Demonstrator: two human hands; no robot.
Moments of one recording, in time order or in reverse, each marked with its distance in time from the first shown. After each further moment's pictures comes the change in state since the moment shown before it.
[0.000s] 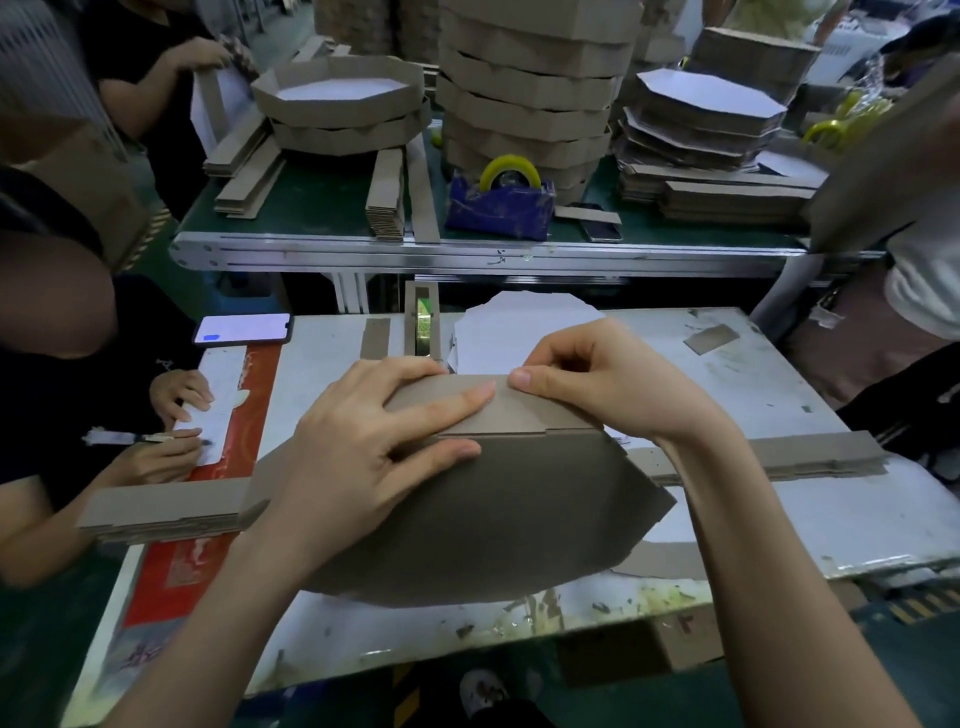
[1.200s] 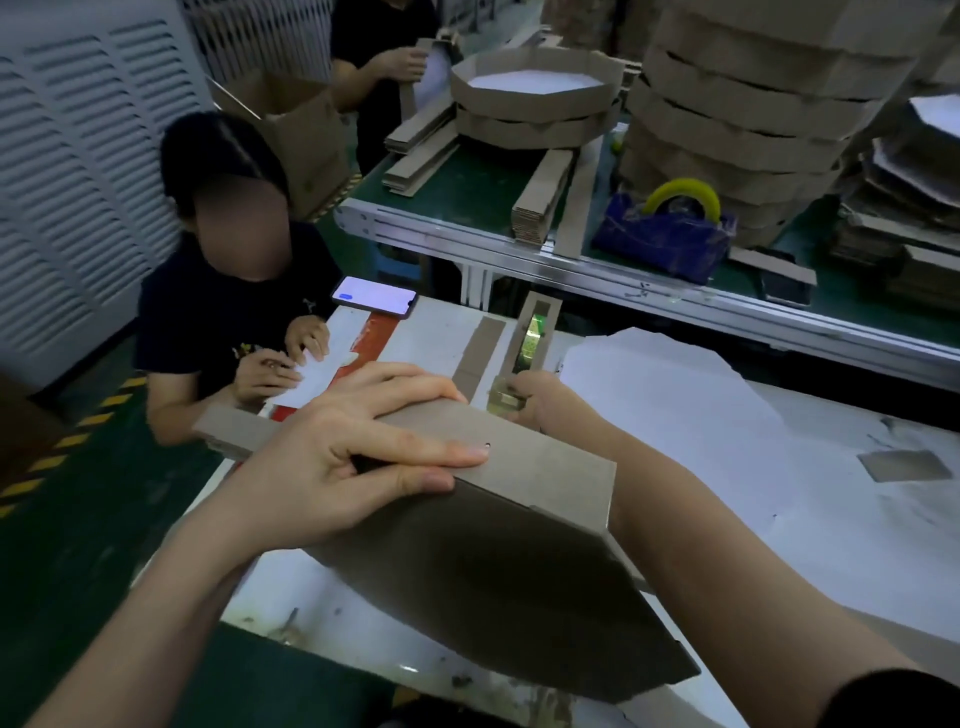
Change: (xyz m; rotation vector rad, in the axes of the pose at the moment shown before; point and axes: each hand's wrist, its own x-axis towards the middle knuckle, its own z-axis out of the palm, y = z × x) left_hand 0.004 -0.012 -0.023 -0.209 -0.071 -0.242; right_hand 0.187 0.082 0.101 0.682 -0.251 0.726
